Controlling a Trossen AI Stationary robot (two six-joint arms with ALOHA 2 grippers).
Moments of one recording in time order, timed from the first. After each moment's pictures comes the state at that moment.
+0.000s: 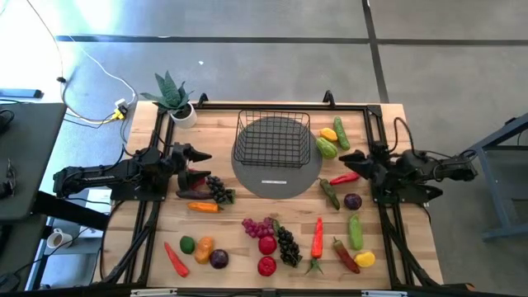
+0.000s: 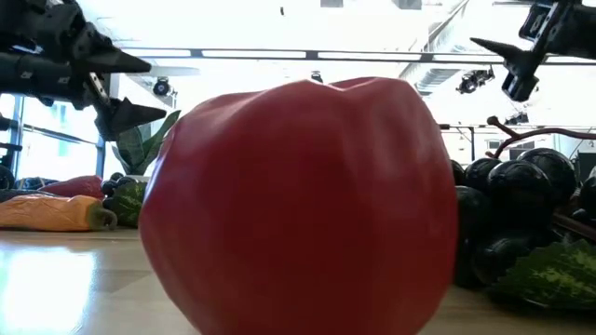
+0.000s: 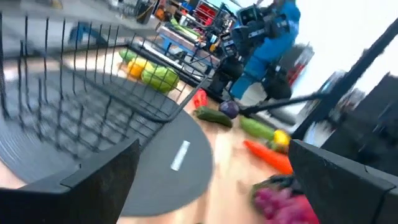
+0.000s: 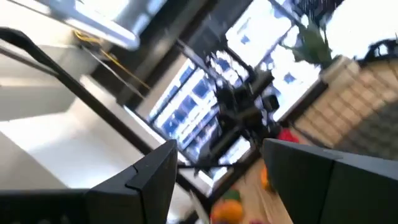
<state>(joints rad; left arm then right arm) 0.27 0.11 0.01 0.02 0.04 -0.53 0.15 0.01 0.12 0.17 0.23 0.80</state>
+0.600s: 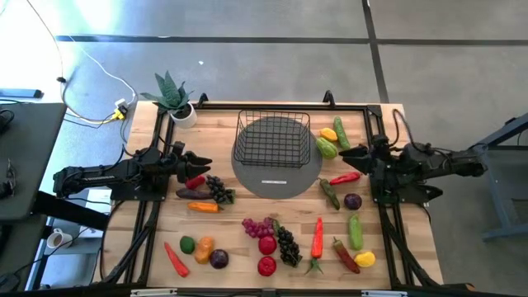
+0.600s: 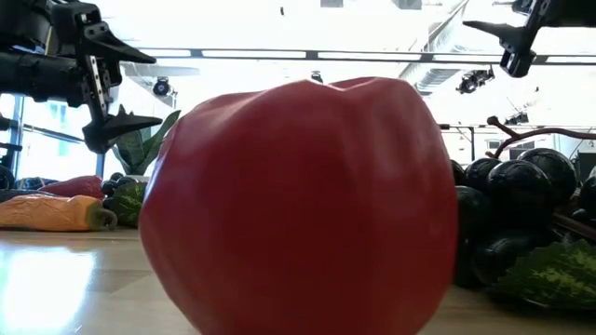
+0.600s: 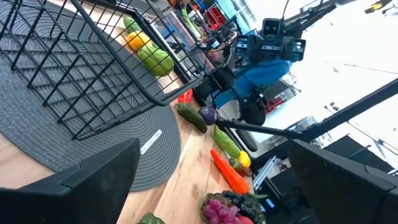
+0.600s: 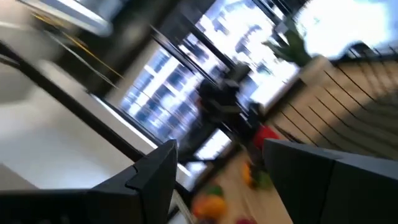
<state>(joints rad) 0.27 0.11 0.01 0.02 0.04 -0.89 0.15 0.24 0.37 -0.06 0.26 0.81</state>
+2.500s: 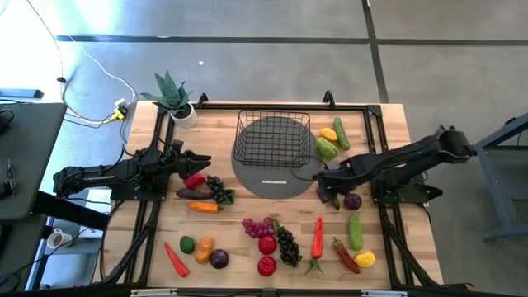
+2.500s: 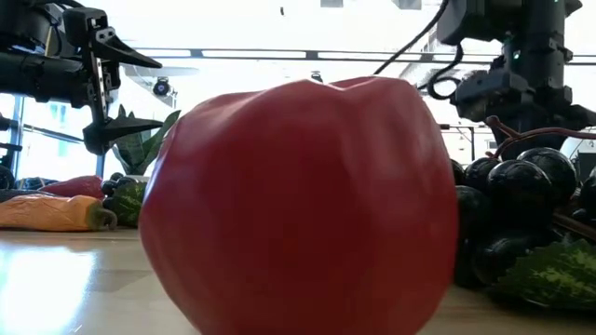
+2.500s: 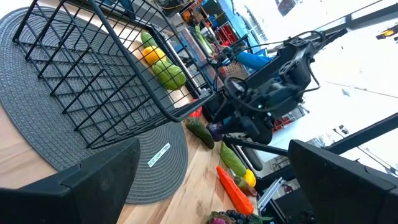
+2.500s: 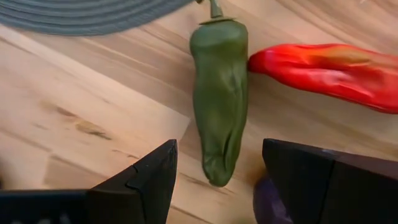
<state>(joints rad) 0.27 0.11 0.01 0.02 -0.05 -0.94 0.15 1.32 0.78 -0.90 -0.01 1.26</state>
